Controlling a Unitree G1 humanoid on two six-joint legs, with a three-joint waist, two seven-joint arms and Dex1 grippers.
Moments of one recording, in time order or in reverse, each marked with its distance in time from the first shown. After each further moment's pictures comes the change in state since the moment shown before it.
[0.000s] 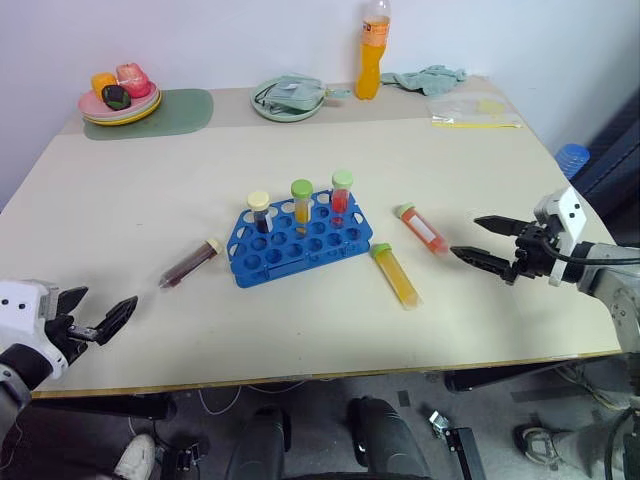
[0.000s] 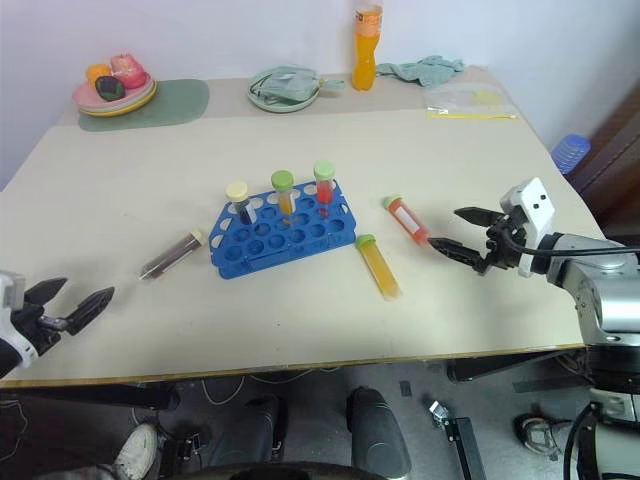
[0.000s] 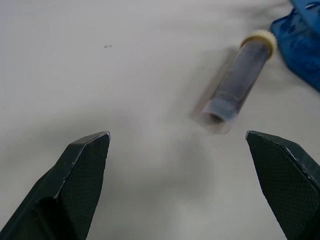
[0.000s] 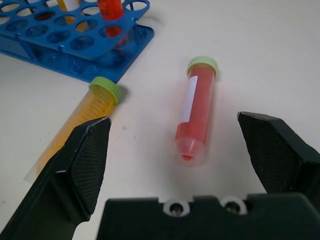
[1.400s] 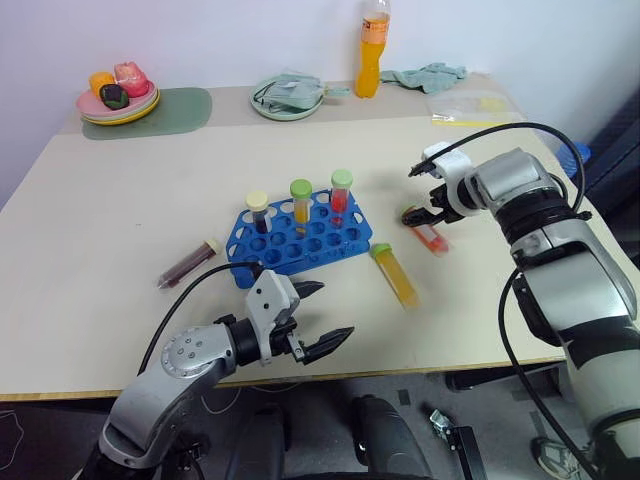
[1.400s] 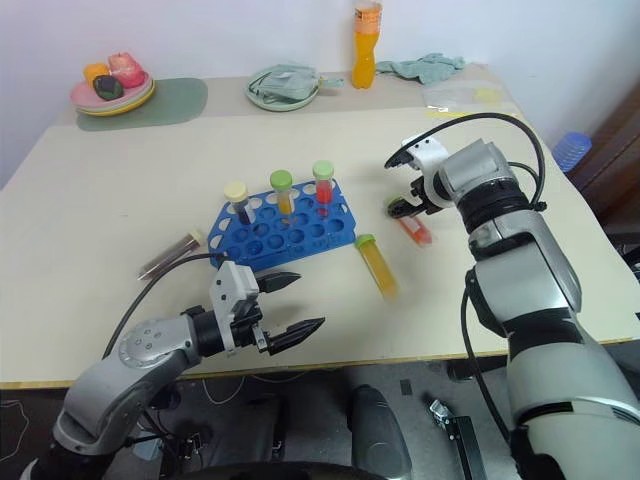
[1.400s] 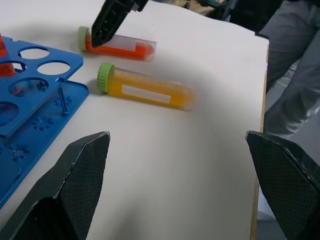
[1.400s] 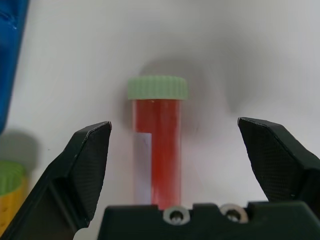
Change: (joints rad) left arm -0.343 -0.166 -0.895 -0.296 0.116 0.017 0.017; right arm -0.965 0.334 0.647 0.918 -0.449 0.439 -0.144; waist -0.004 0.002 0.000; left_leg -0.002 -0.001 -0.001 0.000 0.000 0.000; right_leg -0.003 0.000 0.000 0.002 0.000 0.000
